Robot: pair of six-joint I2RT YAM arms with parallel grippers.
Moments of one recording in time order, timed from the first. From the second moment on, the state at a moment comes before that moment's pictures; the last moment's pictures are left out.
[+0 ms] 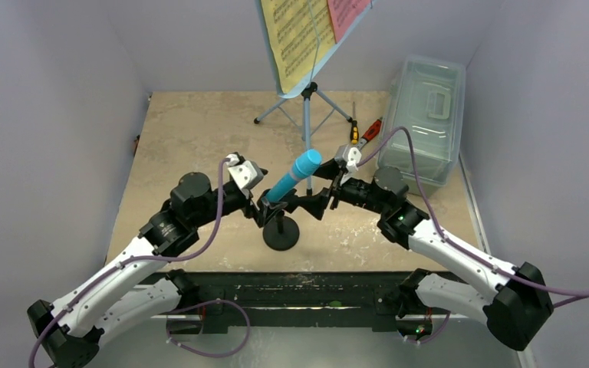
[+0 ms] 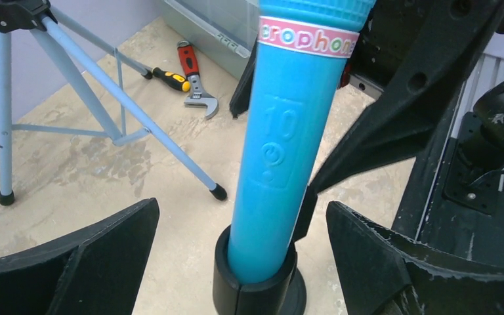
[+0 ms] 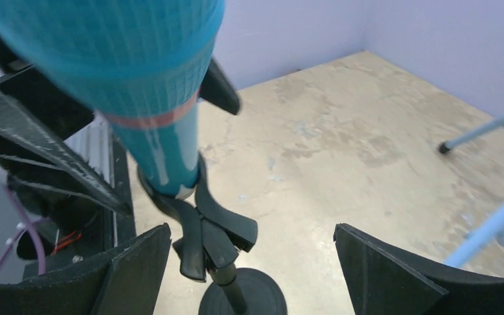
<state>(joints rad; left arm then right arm) -0.73 0.80 0.77 -0.10 0.26 0.09 0.69 1.06 0.65 0.42 -0.51 0.11</state>
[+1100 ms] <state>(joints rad) -0.73 0.53 1.05 -0.22 -0.36 -0.11 0.69 0.52 1.04 -0.23 0.45 0.10</state>
